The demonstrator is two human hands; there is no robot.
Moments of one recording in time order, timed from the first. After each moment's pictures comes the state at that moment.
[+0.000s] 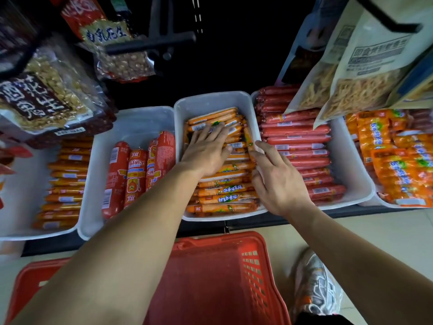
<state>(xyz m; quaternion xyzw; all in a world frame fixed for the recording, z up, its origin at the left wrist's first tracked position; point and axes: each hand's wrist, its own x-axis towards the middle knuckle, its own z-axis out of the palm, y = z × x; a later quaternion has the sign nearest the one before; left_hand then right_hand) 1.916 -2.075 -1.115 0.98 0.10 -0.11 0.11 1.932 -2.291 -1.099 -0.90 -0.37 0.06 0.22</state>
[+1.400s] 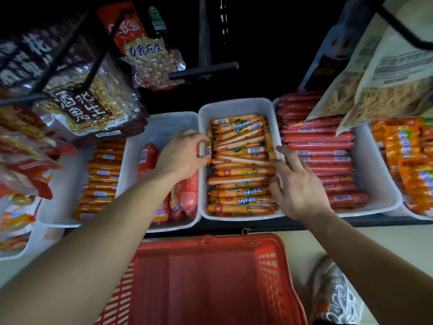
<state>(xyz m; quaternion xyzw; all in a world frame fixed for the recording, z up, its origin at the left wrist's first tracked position) 1.851 -2.016 -1.051 0.97 0.19 -0.03 0.15 1.928 -2.291 -1.100 -0.91 -0.36 0.05 0.19</state>
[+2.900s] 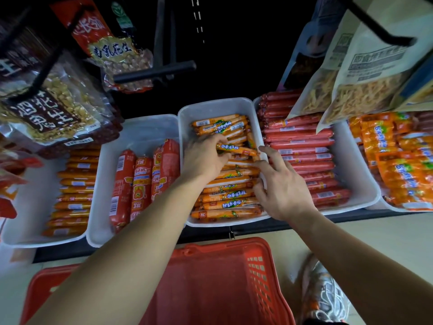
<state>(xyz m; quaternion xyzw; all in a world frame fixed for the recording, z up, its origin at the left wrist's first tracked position) 1.901 -2.083 -1.088 0.95 0.22 0.01 0.24 1.930 -2.291 -1.099 -0.91 -0.36 0.05 0.20</state>
